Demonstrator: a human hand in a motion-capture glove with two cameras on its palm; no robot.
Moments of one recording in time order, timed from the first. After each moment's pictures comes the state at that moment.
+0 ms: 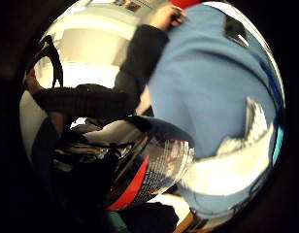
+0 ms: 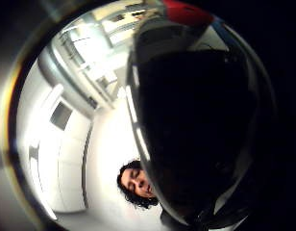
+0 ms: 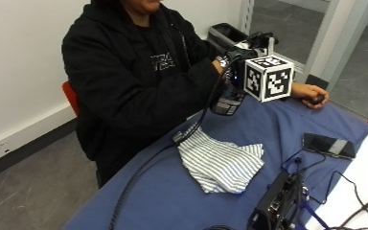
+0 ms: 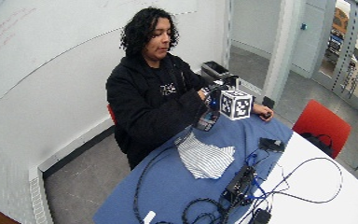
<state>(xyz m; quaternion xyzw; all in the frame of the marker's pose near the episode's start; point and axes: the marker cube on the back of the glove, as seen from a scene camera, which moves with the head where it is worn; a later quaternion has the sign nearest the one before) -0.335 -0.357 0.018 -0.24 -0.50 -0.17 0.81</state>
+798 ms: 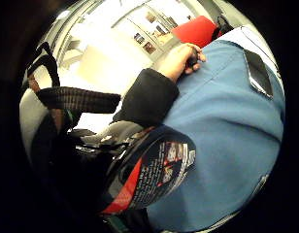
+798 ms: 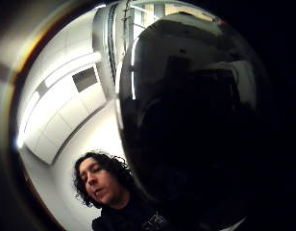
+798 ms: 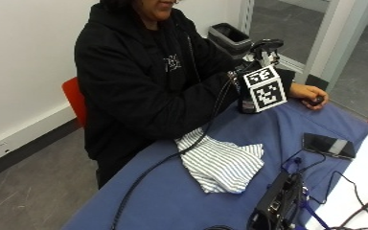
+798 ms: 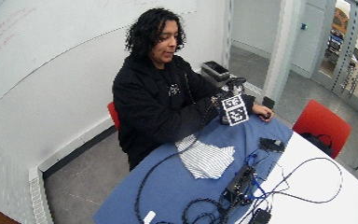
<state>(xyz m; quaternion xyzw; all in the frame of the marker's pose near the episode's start) -0.381 -0.384 0.092 0.00 -0.55 -0.23 0.80</state>
